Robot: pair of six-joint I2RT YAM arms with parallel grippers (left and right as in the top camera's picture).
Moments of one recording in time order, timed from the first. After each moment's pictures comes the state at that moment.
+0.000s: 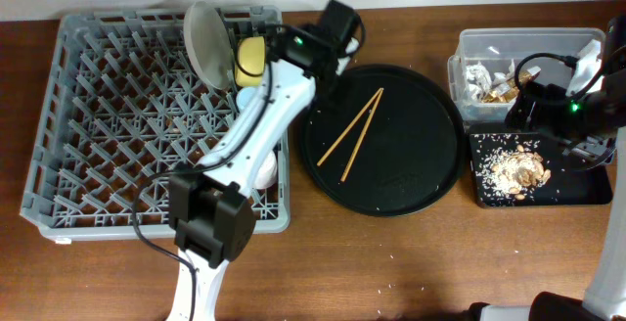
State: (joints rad) left arm -0.56 2.22 2.20 -1.18 -0.10 -0.02; right arm -0.27 1.54 1.91 -1.62 -0.10 0.16
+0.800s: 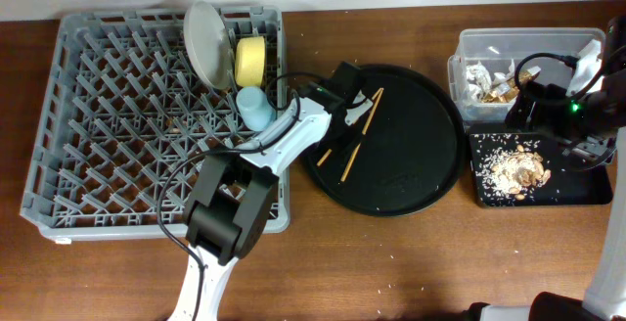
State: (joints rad) left arm -0.60 2.28 1.77 -0.77 0.00 0.19; right arm -0.27 1.54 1.91 -1.62 -0.10 0.16
